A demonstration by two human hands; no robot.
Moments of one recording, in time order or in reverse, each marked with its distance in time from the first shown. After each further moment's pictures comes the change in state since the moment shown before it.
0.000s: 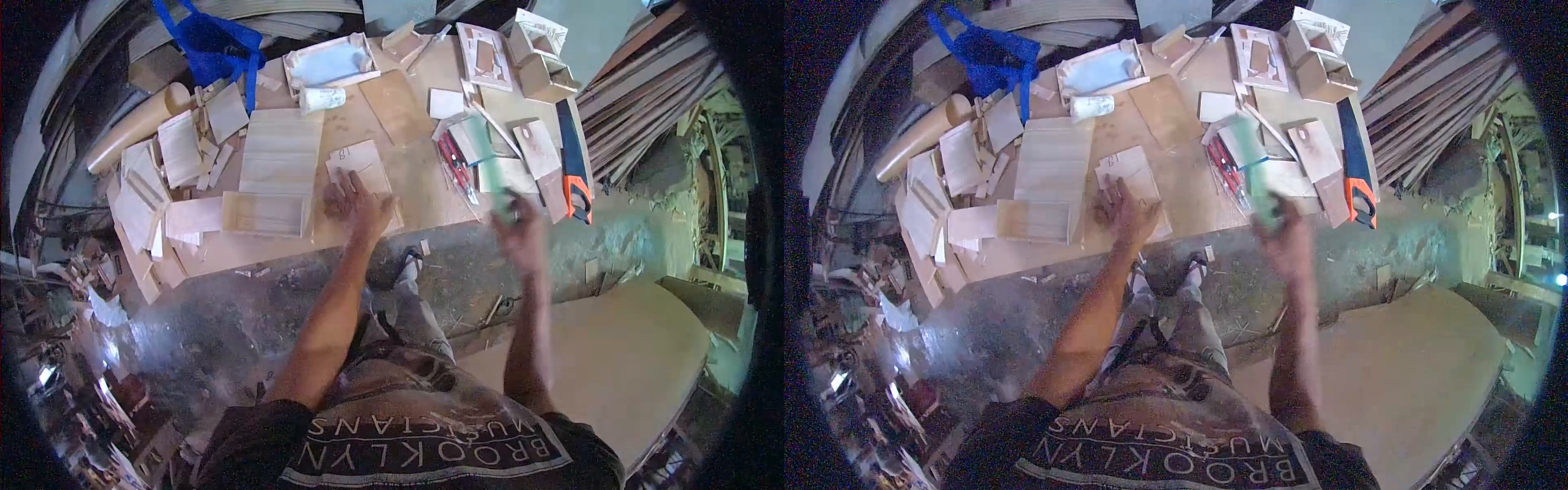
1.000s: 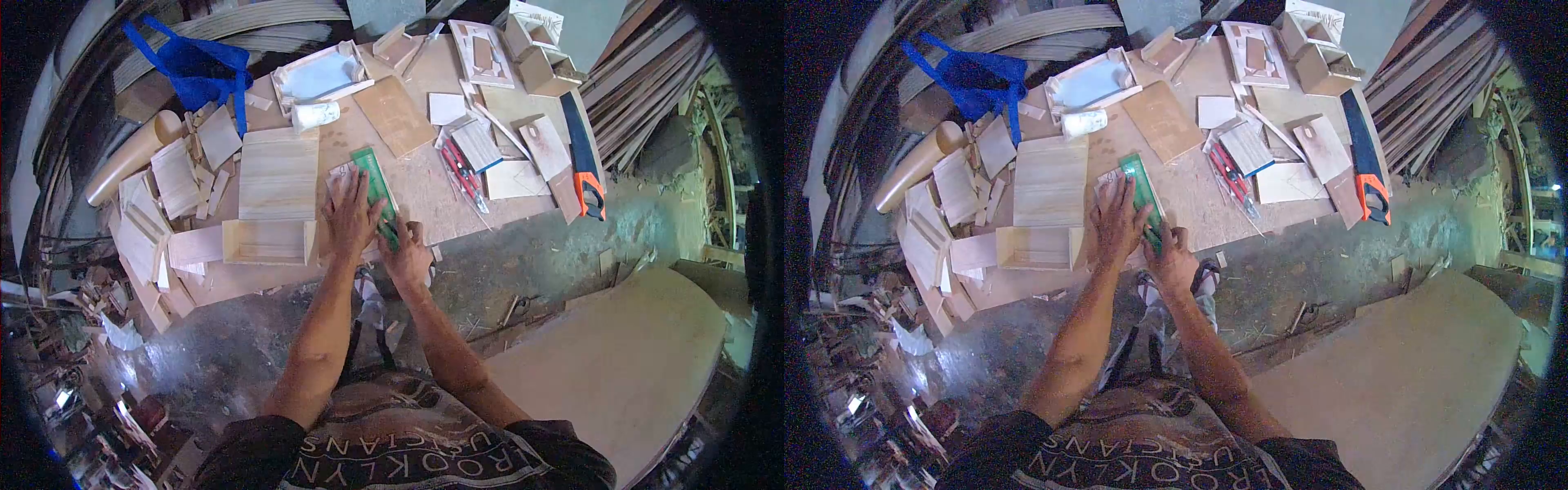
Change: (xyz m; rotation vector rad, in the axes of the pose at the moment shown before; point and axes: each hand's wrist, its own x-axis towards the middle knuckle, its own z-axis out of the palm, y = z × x) left_hand 0.040 -0.040 0.005 0.095 0.143 0.513; right_hand -0.035 -0.046 0.231 -0.066 0.036 0.078
